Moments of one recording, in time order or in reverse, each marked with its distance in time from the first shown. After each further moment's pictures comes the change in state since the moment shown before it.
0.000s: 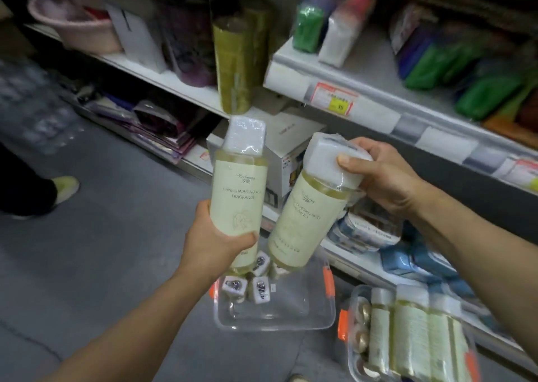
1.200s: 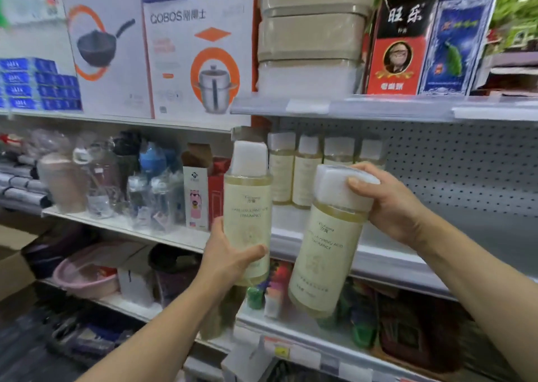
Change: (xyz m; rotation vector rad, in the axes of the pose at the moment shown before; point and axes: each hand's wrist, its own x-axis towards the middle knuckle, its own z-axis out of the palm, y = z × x) left_hand -0.033 0.432 -0.077 -0.203 -0.101 0.622; right_hand -0.118 -0.431 -0.057 0.034 0.134 -0.534
